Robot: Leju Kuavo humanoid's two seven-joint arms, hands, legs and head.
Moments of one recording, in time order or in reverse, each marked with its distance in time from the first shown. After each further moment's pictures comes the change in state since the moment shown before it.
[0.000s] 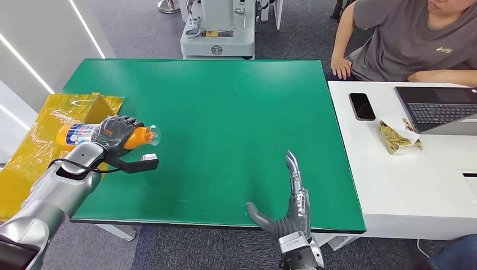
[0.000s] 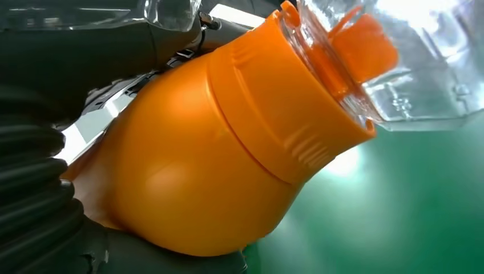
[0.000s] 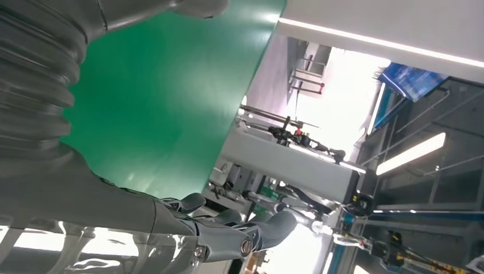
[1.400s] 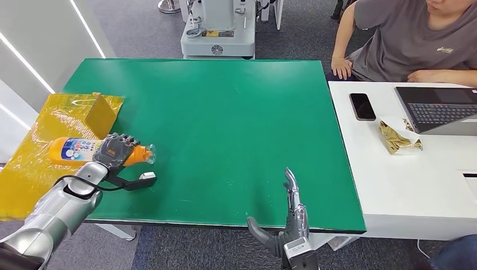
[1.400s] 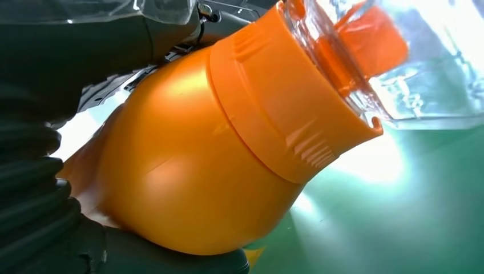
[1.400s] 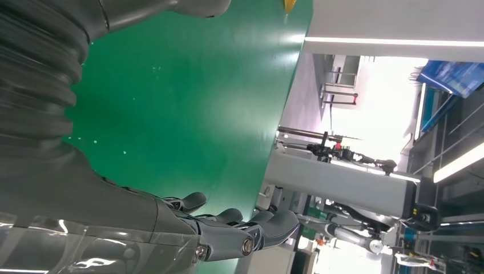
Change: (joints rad) left arm 0.062 -0.008 -0.046 0.109 -0.166 0.154 0.145; right arm 0.111 0.019 -0.010 -0.030 -0.072 0.020 0.038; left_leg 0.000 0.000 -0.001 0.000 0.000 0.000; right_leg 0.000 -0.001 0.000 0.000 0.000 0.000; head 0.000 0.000
